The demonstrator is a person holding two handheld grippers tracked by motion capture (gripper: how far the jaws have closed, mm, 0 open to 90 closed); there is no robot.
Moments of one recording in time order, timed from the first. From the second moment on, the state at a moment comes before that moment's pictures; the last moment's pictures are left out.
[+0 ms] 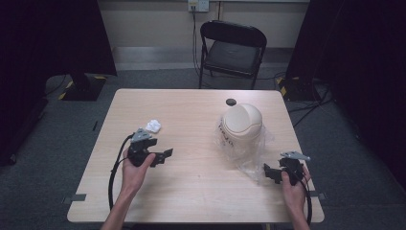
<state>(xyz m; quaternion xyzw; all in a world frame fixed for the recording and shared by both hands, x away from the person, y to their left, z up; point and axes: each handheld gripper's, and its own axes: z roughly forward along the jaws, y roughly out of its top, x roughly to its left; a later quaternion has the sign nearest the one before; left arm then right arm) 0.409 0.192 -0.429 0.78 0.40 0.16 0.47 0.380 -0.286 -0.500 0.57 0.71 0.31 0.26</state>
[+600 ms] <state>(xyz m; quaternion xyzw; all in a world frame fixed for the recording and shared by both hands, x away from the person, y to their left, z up) 0.451 0.094 -0.394 0.81 0.32 0.13 0.48 0.381 -0.287 -0.500 0.57 0.72 0.31 0.25</state>
